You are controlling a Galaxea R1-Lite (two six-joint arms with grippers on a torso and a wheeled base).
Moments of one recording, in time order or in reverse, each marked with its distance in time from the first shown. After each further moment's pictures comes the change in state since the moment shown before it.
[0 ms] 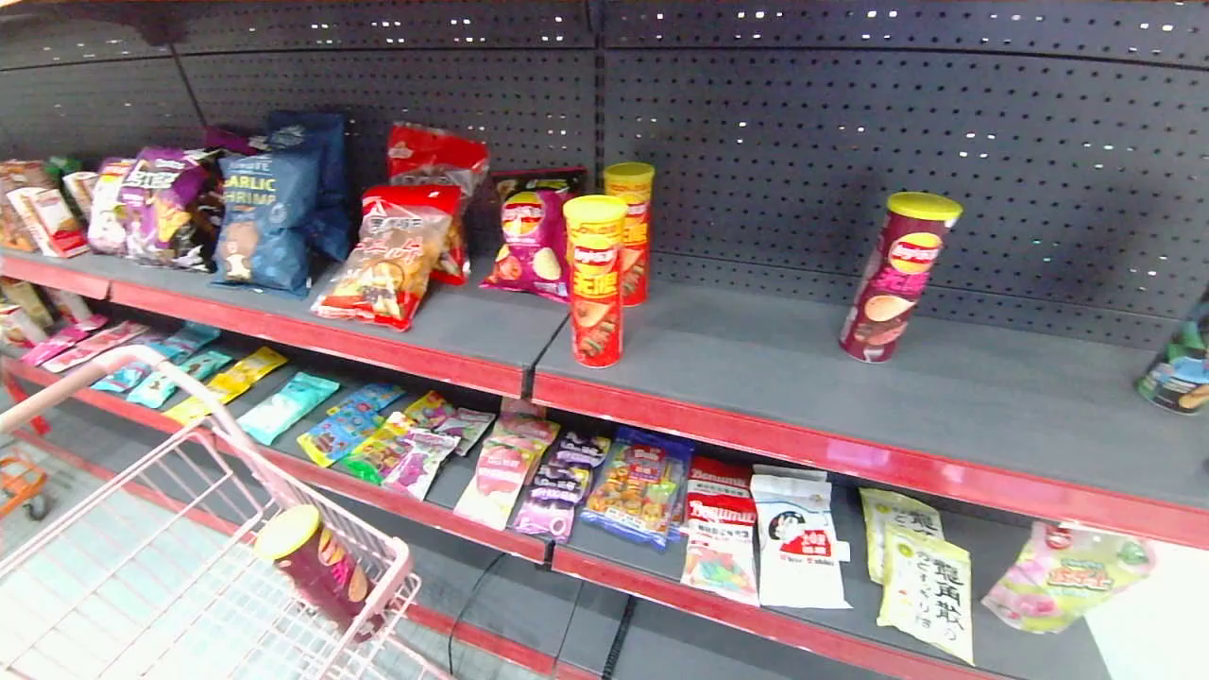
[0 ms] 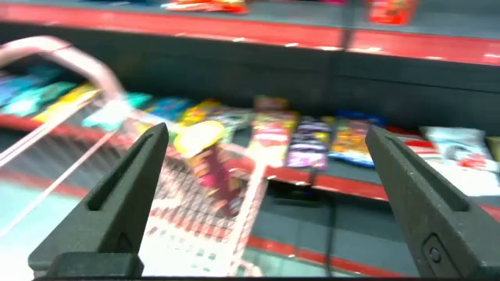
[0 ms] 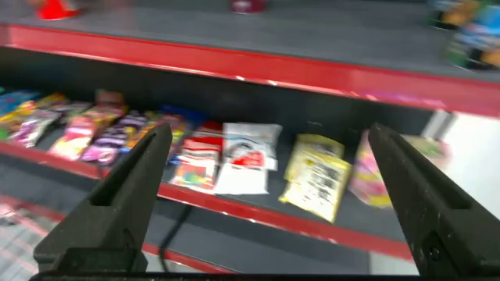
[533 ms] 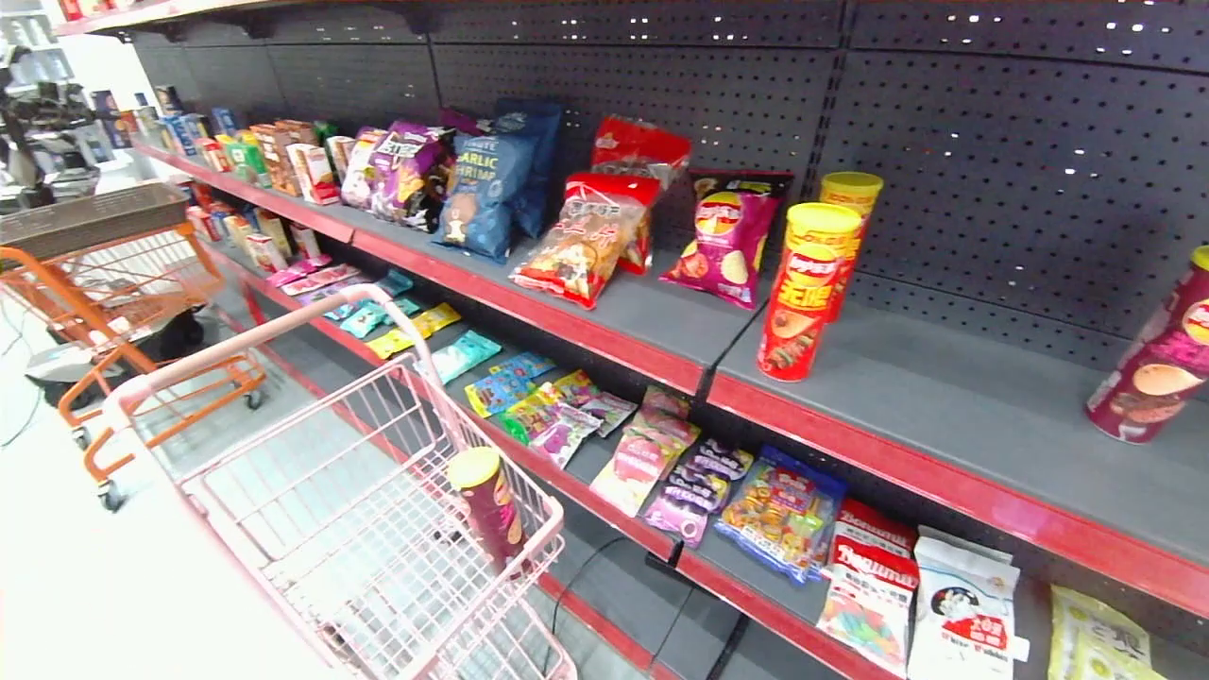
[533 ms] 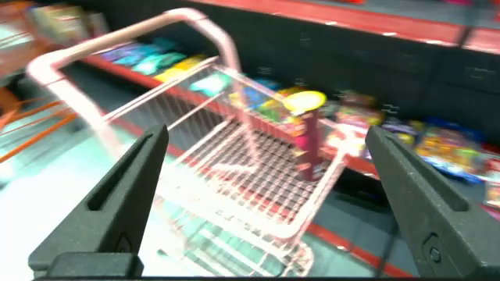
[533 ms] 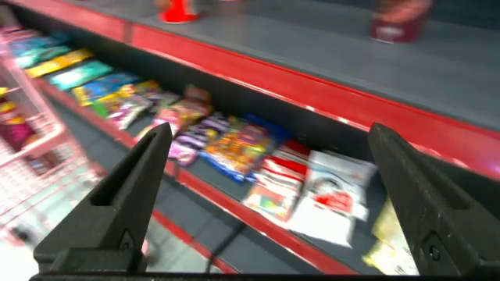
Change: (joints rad) left arm 0.000 0.000 0.000 0.000 0.000 0.000; right arm 0.000 0.000 0.000 0.000 0.000 0.001
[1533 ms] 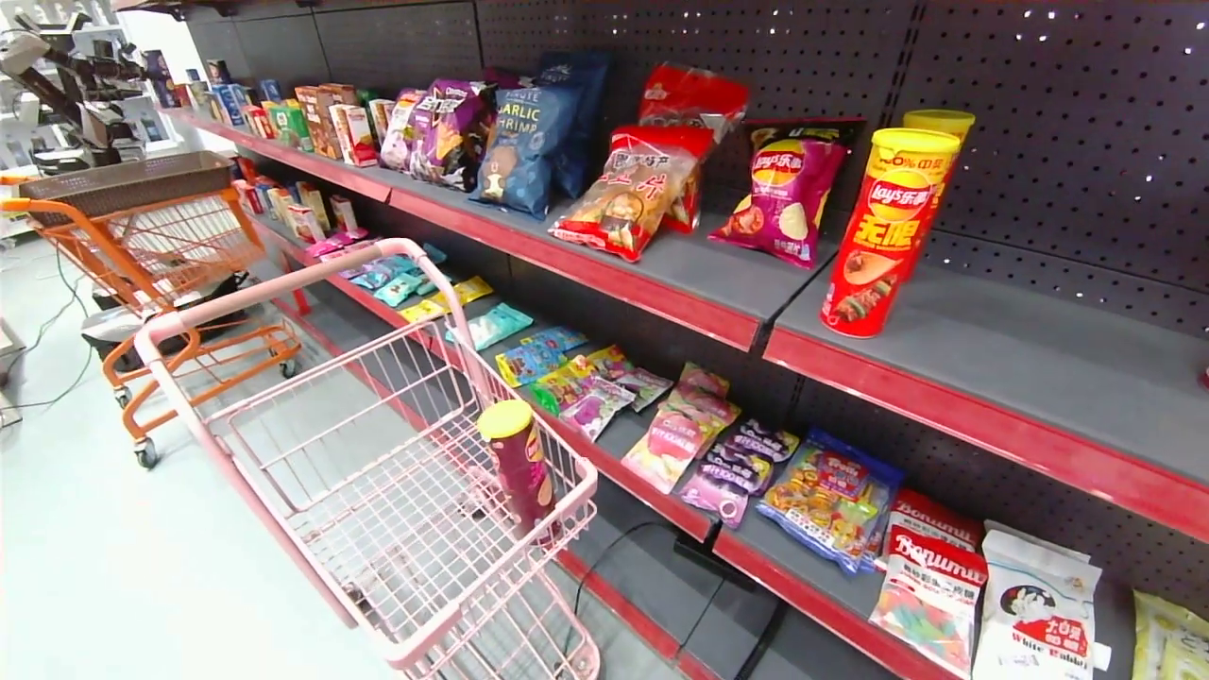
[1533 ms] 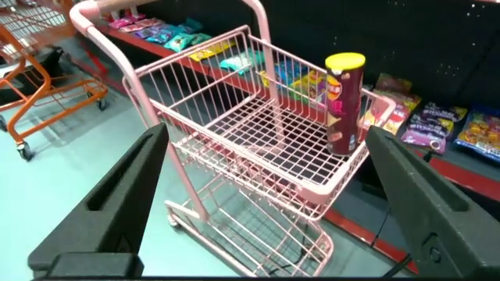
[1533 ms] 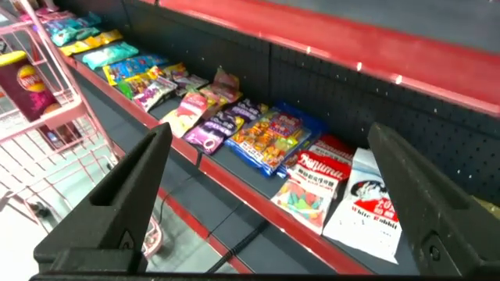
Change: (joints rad) left arm 0.000 0.000 0.000 0.001 0.000 0.000; right arm 0.000 0.000 0.000 0.001 0.000 0.002
